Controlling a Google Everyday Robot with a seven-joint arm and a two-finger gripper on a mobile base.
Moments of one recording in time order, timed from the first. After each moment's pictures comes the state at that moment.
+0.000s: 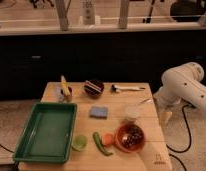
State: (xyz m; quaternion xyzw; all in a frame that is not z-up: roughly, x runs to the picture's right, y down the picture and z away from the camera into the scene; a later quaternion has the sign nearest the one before) arm 0.292 0.109 0.681 -0.28 0.02 0.03 0.96
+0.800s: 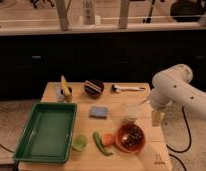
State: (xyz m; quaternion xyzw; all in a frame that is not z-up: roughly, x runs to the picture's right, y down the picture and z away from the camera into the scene) arm 0.243 0.118 0.692 -0.28 0.02 0.01 0.96
